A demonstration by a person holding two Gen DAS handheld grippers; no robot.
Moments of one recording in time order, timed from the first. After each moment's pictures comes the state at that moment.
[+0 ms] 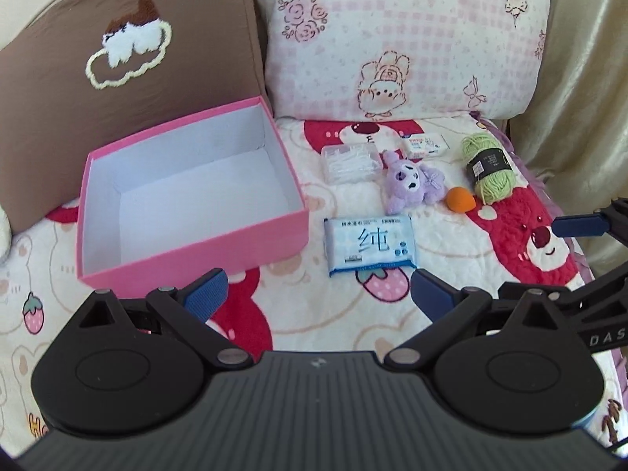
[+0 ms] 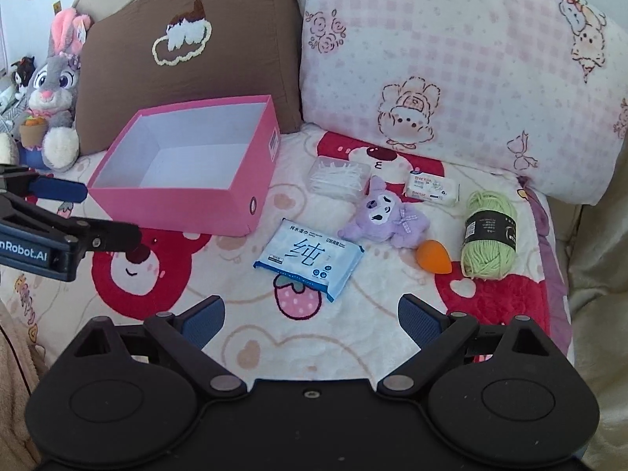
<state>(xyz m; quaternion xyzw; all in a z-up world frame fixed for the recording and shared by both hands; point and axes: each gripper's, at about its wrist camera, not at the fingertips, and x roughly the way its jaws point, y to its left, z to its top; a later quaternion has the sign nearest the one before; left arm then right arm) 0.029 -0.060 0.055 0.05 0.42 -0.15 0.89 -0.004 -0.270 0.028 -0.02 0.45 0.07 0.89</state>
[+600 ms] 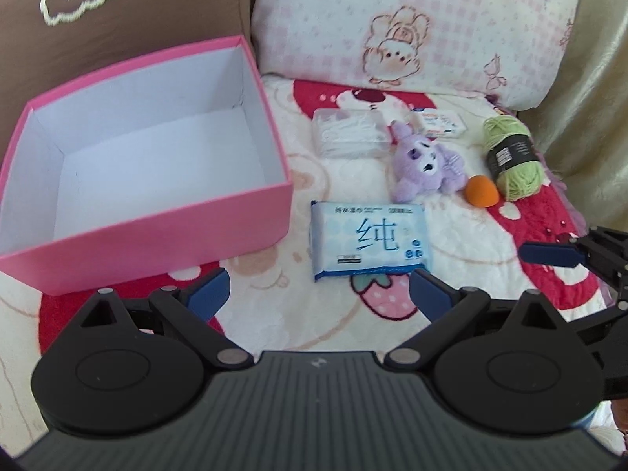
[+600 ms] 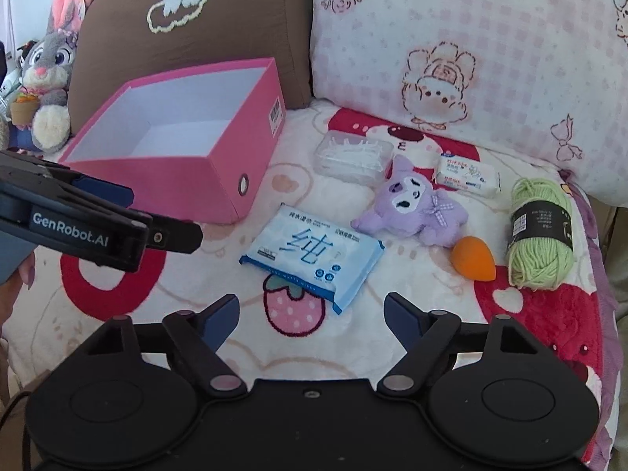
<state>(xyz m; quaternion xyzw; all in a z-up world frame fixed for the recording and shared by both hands) 0.086 -0.069 -0.042 0.00 0.45 -0.15 0.88 0.035 -0.267 -0.058 -0.02 0.44 0.09 0.89</state>
